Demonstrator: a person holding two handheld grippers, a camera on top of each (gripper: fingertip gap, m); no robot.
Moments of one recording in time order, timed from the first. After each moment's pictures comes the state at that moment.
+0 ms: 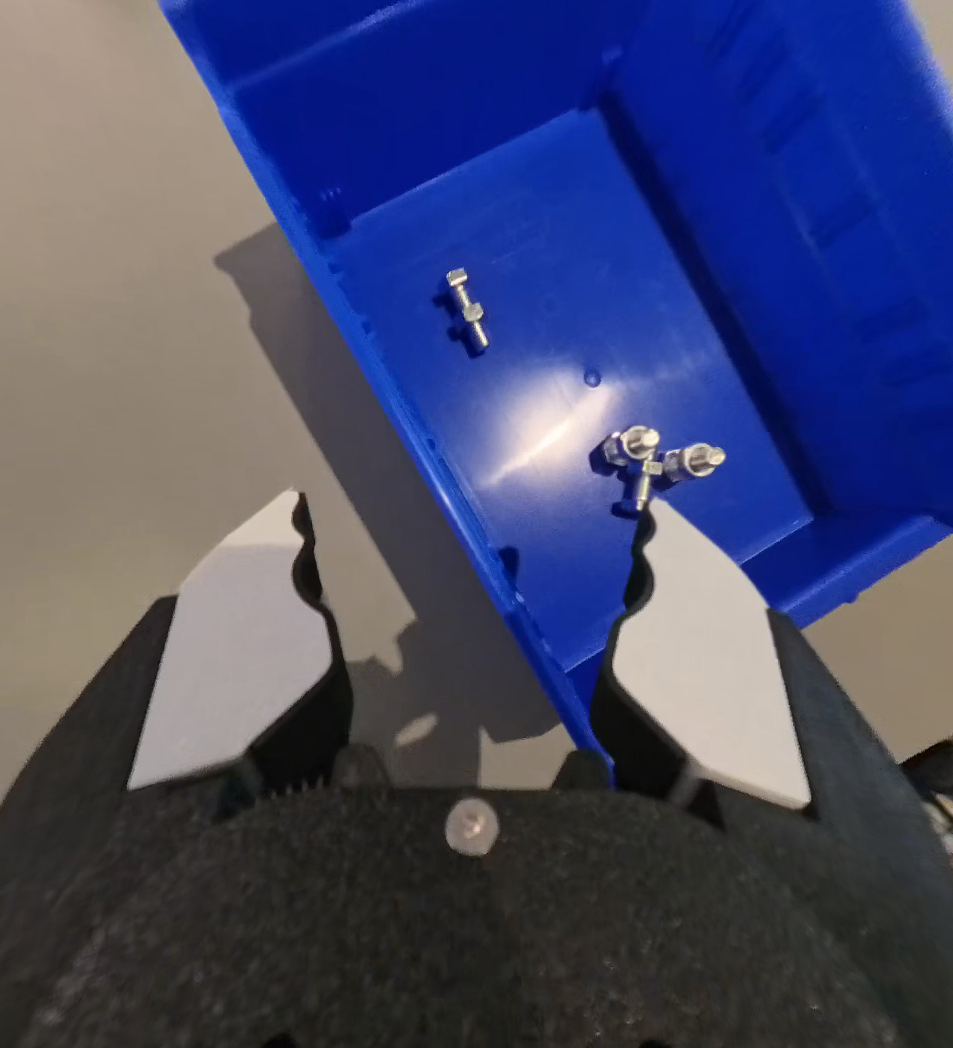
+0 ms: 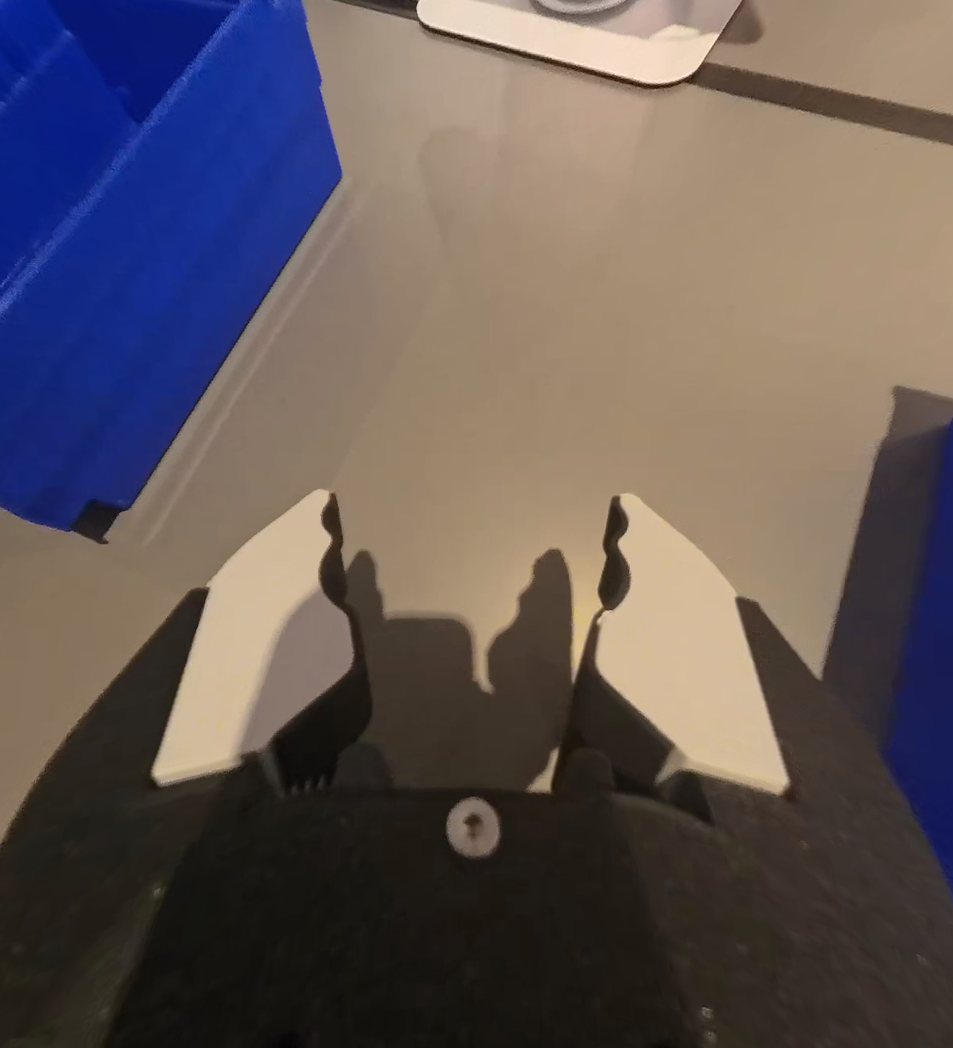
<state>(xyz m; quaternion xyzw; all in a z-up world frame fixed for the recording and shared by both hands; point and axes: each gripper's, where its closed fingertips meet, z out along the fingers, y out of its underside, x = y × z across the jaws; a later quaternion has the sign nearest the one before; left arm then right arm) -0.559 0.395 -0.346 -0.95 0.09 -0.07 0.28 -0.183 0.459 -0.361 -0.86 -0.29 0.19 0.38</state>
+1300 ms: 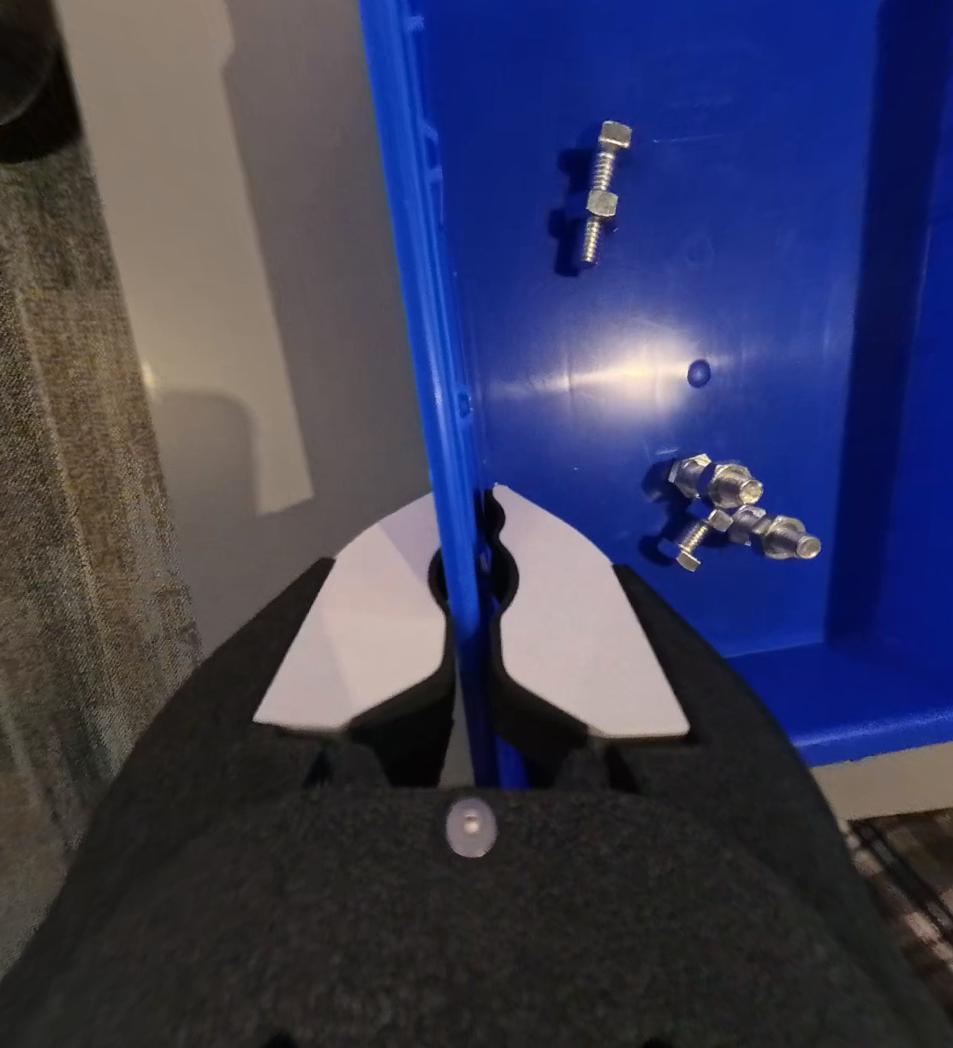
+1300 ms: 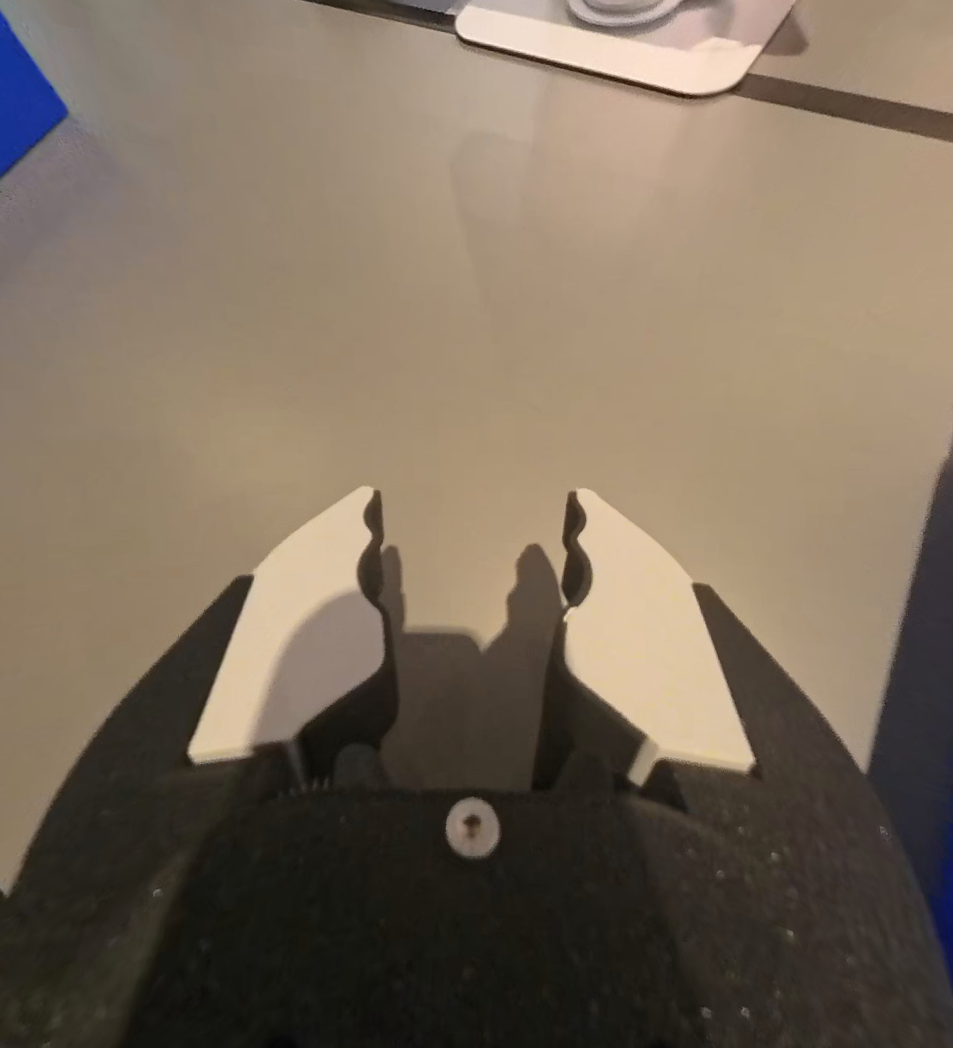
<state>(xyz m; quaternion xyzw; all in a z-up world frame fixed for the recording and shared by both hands) -0.841 0.296 -0.400 -0.98 -0.08 -0.03 0.16 -0.193 0.458 -0.372 -0.84 -0.31 0.21 0.39</state>
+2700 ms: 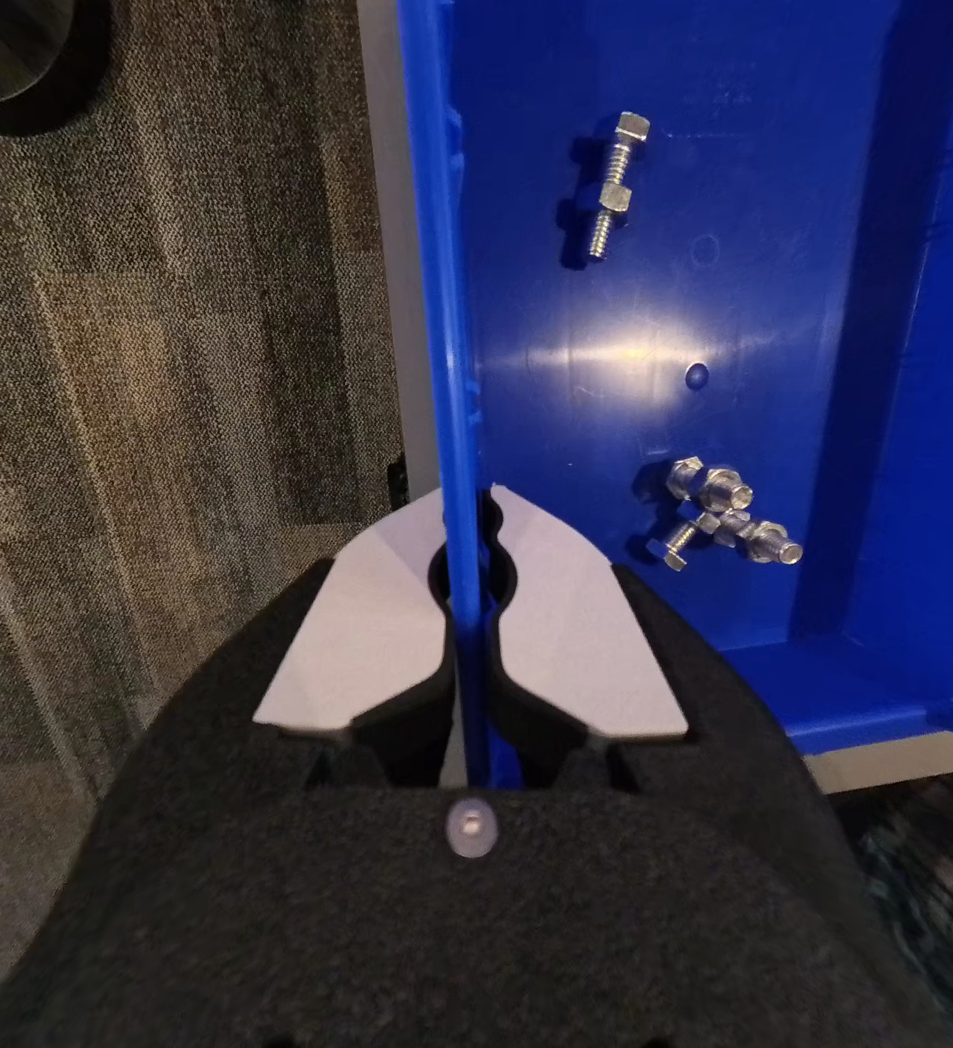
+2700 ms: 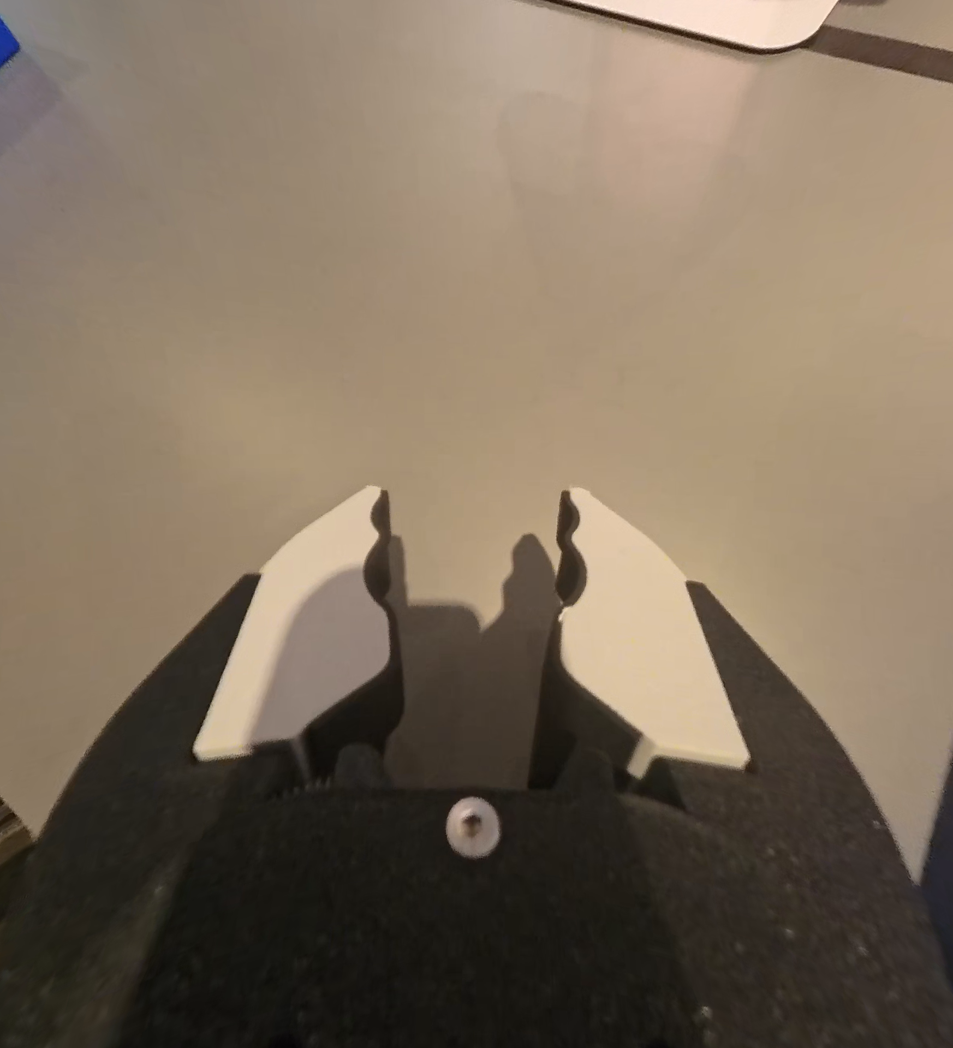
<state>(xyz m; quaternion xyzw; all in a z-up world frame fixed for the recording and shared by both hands) -0.936 0.281 -0.399 -0.99 -0.08 -0.05 0.14 -0.215 0.440 -0.377 -0.85 -0.32 0.21 0.37</state>
